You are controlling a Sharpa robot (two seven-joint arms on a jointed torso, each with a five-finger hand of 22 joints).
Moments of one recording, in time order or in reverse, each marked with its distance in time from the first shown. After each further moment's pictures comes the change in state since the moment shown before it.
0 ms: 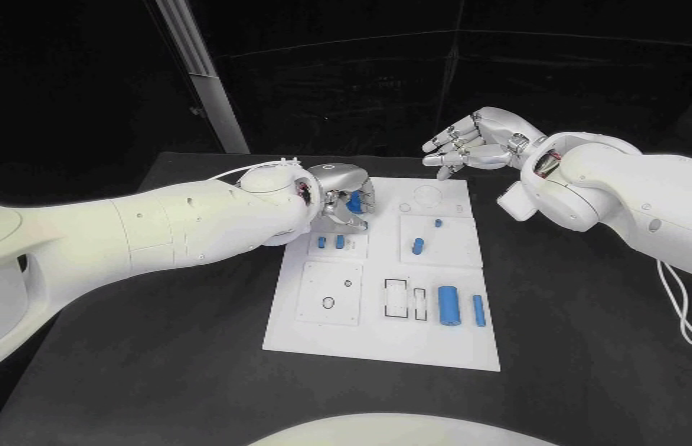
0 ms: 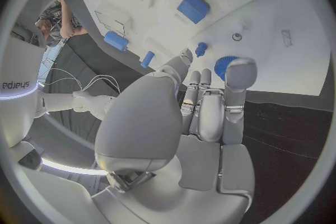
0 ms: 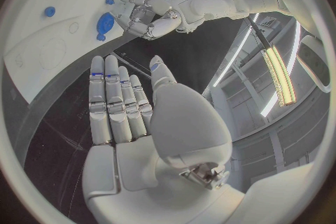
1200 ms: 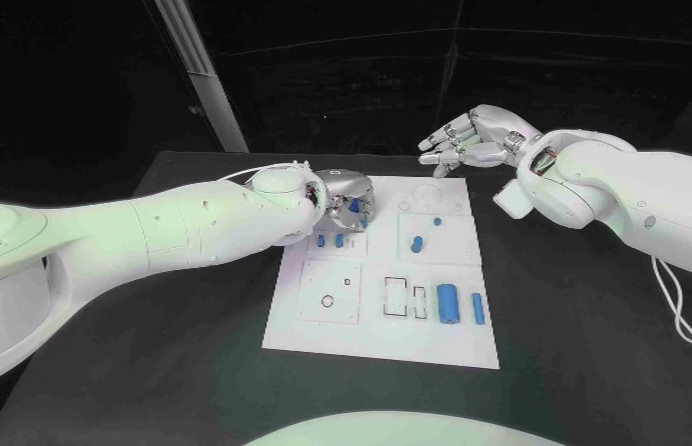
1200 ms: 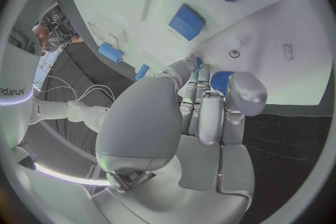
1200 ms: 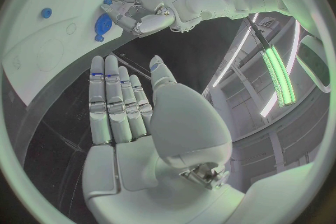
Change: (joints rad) left arm -0.018 0.053 0.002 -0.058 -0.053 0.068 -0.037; left_hand -0.005 0.013 0.121 -0.024 0.000 0.082 -0.011 -0.053 -0.009 0.124 -0.012 -0.092 -0.060 0.014 -0.007 0.023 0.000 -0.029 0.043 -0.011 0.159 0.171; right arm 0.000 0.007 0.000 -0.002 0.000 0.001 0.001; right_hand 0.000 0.000 0.000 0.000 0.000 0.000 0.000 0.000 0.000 0.000 0.000 0.000 0.000 0.000 0.000 0.000 -0.001 0.000 0.000 0.000 0.000 0.000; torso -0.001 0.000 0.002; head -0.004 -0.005
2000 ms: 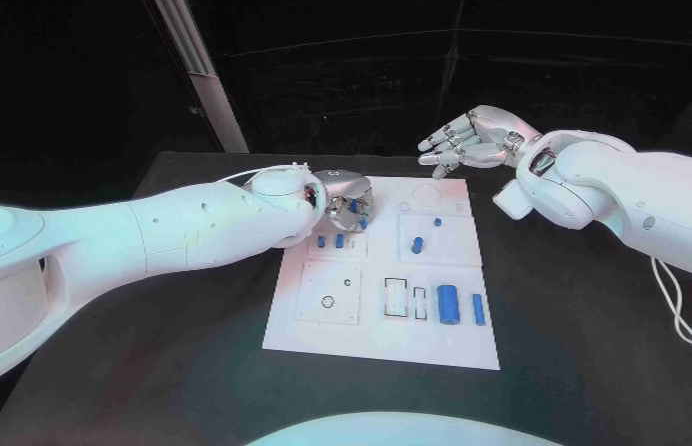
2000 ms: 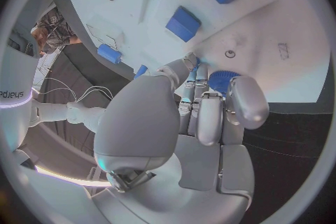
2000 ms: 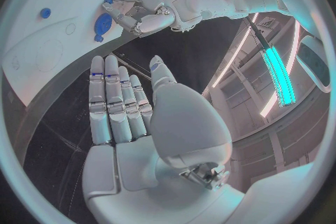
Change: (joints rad) left arm -0.002 -0.009 0.000 0.014 -0.017 -0.015 -0.016; left_hand -0.008 0.018 0.088 -0.031 0.000 0.070 -0.006 -0.004 0.006 0.094 -0.017 -0.032 0.003 0.003 -0.011 0.011 -0.002 -0.015 0.015 -0.008 0.078 0.086; right arm 0.000 0.002 0.000 -0.001 0.000 0.001 0.001; right_hand 0.000 0.000 0.000 0.000 0.000 0.000 0.000 0.000 0.000 0.000 0.000 0.000 0.000 0.000 0.000 0.000 0.000 0.000 0.000 0.000 0.000 -0.001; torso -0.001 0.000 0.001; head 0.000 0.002
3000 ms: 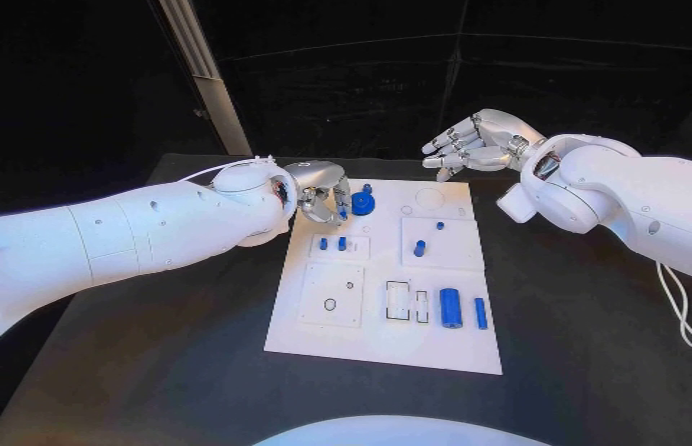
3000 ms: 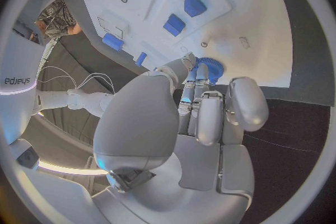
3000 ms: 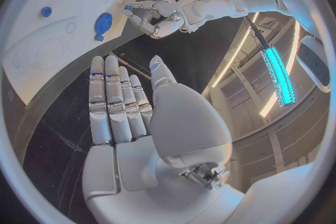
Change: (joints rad) left arm 0.007 -0.162 0.052 0.127 0.039 -0.023 -0.016; left_hand -0.018 -0.009 0.003 -0.003 0.000 0.011 -0.003 -0.006 0.002 0.018 -0.004 -0.020 0.001 0.000 0.000 0.000 -0.006 0.000 0.003 -0.003 0.011 0.016; right arm 0.000 -0.004 0.000 -0.002 0.000 0.000 0.003; right_hand 0.000 0.000 0.000 0.000 0.004 0.000 0.000 0.000 0.000 -0.004 0.004 0.000 -0.002 -0.004 -0.004 0.000 -0.002 0.000 0.000 0.000 -0.007 -0.001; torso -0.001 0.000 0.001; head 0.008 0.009
